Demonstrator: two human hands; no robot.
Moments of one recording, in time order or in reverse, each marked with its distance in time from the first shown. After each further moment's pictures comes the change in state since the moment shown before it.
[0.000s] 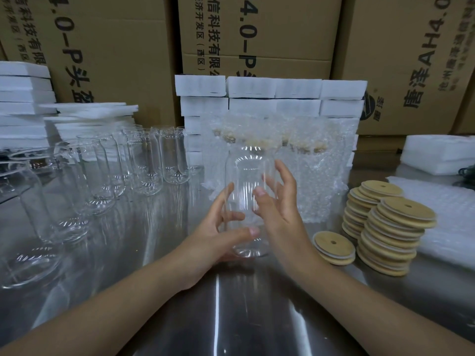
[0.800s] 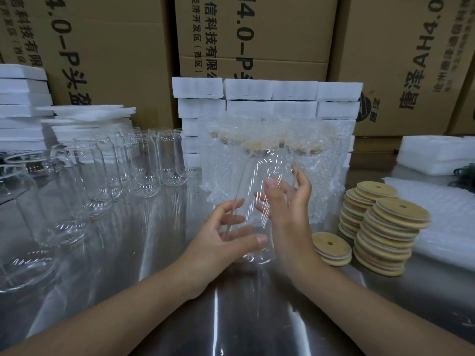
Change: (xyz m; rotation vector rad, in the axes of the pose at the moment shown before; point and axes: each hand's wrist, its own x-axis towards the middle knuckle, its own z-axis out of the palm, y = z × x) left_hand -0.004 -0.005 0.013 0.034 0.092 0.144; right_hand 0.004 -0.003 -0.001 0.098 0.209 0.033
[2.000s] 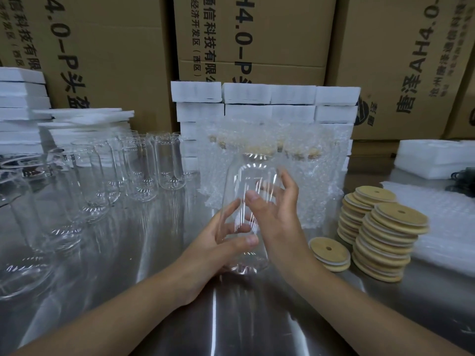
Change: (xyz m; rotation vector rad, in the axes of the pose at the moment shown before) left_hand 0.002 0.001 -0.009 -0.044 -0.074 -0.132; right_hand -0.005 -0.008 -0.002 -0.069 -0.190 -0.011
